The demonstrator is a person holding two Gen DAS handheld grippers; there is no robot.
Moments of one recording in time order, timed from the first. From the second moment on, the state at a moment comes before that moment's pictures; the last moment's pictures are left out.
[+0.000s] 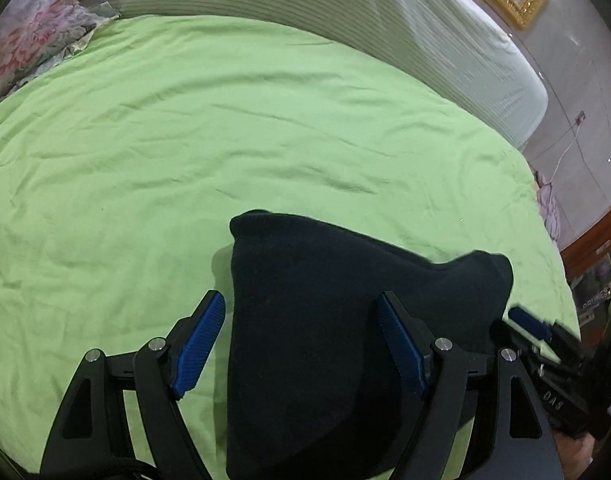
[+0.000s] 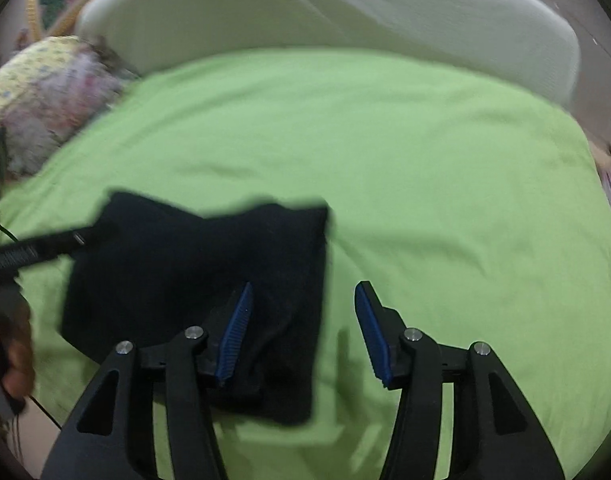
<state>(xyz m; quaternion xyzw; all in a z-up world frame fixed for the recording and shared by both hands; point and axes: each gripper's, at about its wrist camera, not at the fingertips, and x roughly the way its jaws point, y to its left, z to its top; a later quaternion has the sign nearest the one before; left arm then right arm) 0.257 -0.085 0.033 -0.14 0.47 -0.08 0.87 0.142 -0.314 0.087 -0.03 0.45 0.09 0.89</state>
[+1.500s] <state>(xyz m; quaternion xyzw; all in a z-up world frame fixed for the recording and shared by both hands) 0.226 -0.058 -0.002 -0.20 0.51 -0.12 0.83 0.147 -0.344 0.065 0.14 0.49 0.18 0.84</state>
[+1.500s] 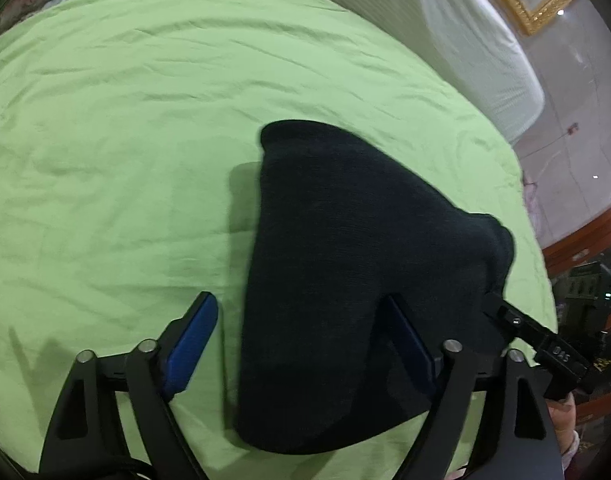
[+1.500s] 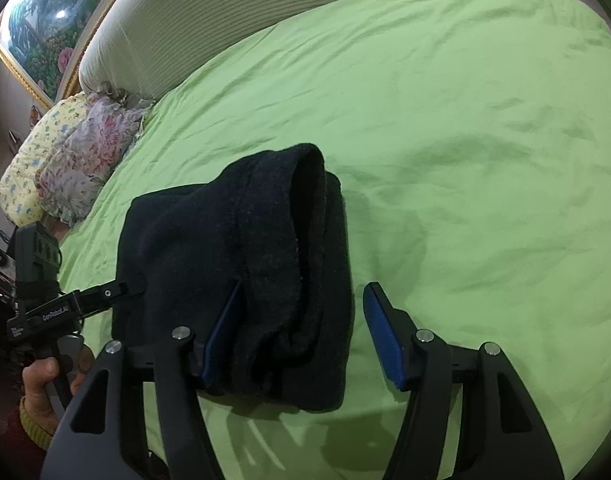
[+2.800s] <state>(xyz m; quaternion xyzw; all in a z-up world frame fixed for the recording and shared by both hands) 0.233 -0.019 0.080 -0.19 0.40 -0.08 0.89 0.195 -0.270 0.109 0.12 0.41 0.27 0.86</state>
